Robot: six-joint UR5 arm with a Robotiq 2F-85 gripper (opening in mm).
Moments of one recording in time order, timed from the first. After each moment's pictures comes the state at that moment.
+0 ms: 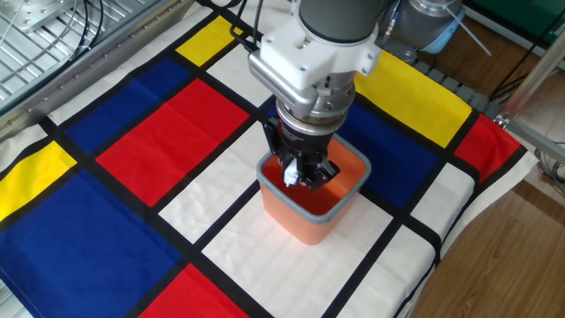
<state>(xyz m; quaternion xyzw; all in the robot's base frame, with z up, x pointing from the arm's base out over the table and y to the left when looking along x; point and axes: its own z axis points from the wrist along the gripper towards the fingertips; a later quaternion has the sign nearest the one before) 0.527 0.166 0.164 0.07 0.99 -0.01 0.07</state>
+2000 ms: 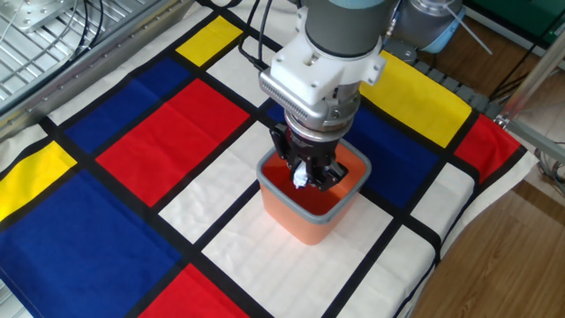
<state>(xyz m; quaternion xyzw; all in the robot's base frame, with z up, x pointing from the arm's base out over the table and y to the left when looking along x) 0.509 0.175 0.146 0.03 1.00 -0.01 0.05</state>
